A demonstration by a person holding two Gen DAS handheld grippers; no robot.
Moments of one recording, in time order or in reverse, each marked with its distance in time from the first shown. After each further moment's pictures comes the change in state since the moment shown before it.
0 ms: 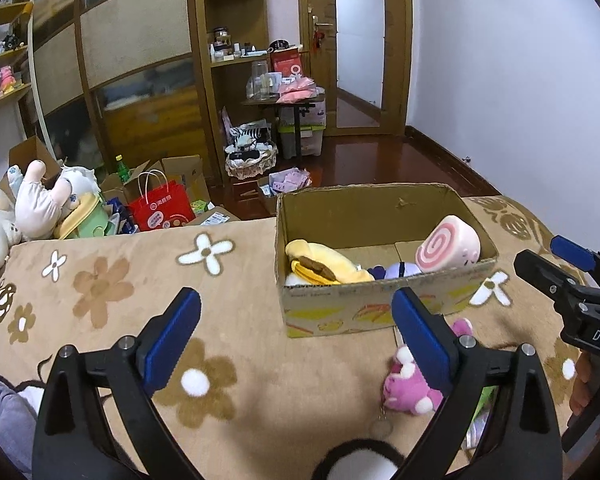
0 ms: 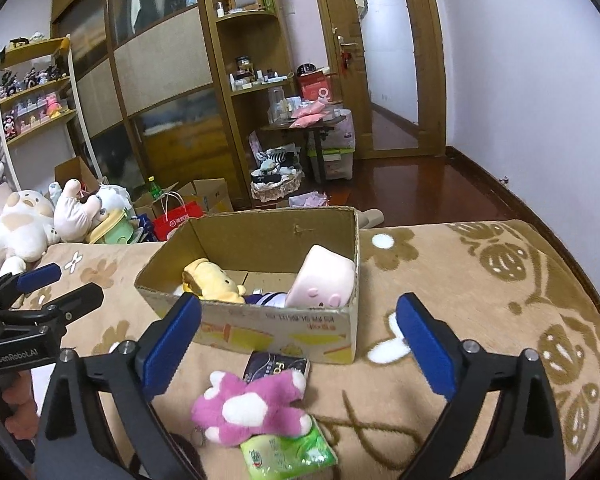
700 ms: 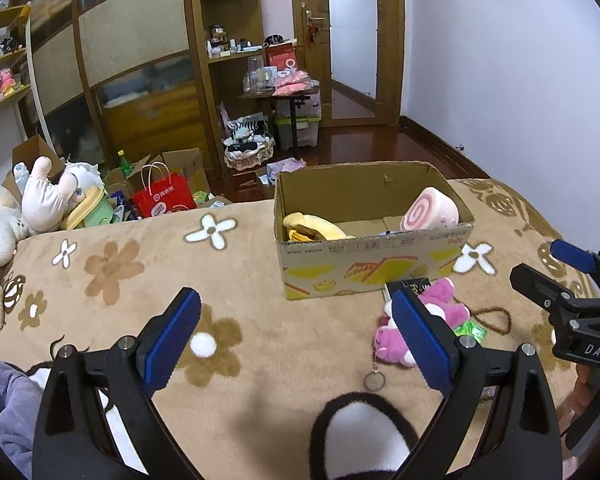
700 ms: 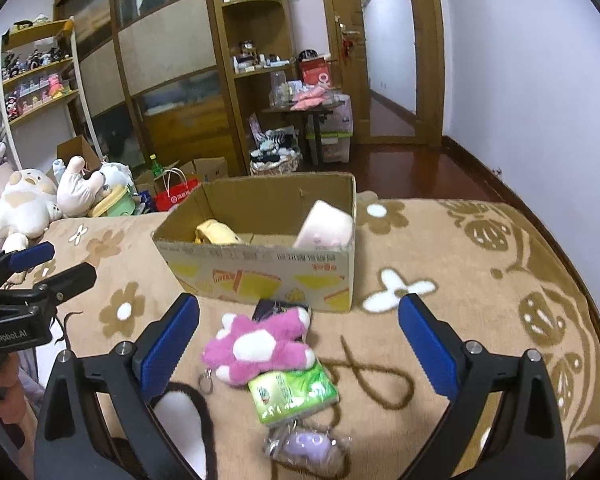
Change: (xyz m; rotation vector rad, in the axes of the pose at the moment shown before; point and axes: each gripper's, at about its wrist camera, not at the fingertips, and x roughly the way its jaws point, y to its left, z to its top) left arm -0.040 -0.005 -0.025 0.024 0.035 -0.013; right arm -0.040 0.008 -0.032 -0.021 0.070 -0.026
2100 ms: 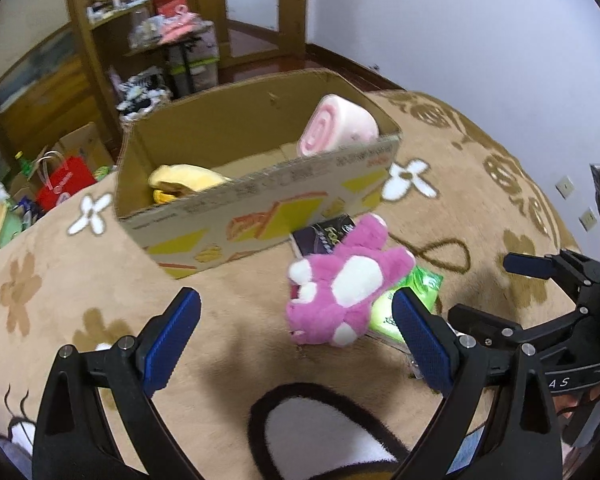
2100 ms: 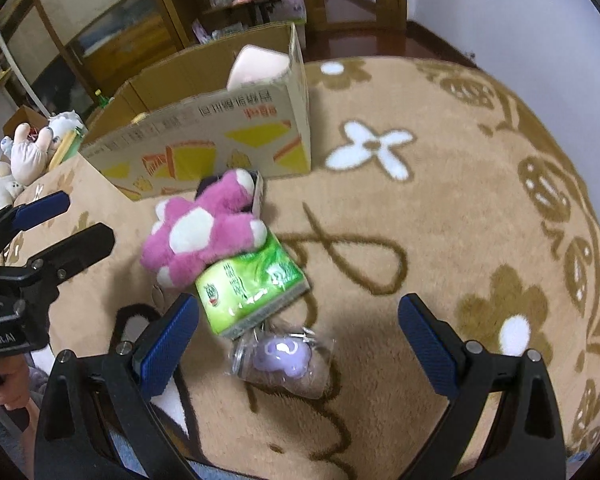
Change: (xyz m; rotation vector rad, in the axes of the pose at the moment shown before) left arm 0.083 -0.067 -0.009 0.228 0.253 -0.292; right arm 0.050 -0.030 -0.052 0.165 0.420 -0.081
